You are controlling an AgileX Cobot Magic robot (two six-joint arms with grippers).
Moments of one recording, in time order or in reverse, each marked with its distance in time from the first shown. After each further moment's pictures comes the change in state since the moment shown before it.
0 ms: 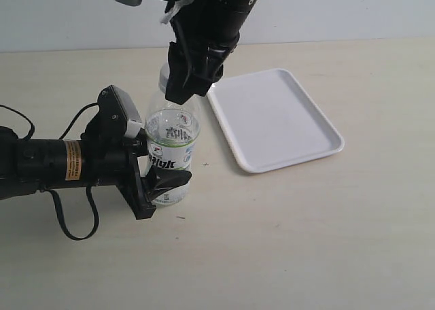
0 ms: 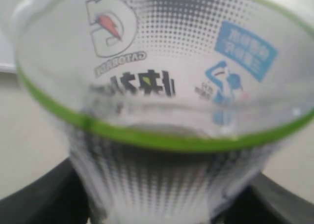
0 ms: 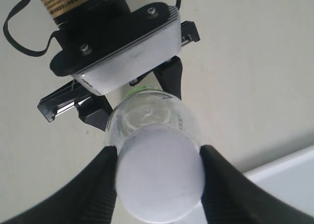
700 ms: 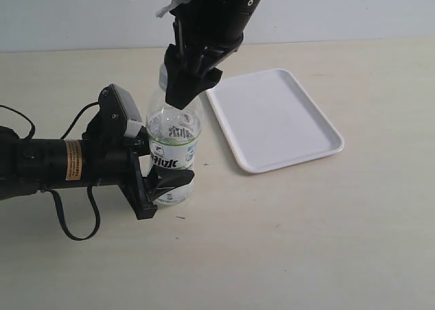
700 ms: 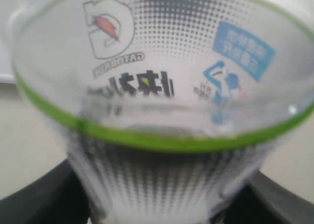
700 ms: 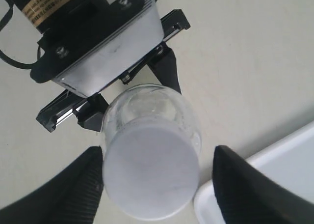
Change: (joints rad) left arm 0.000 0.000 0.000 0.004 -0.026 0.000; right arm 0.000 -0.002 0.000 -0.022 0.014 0.169
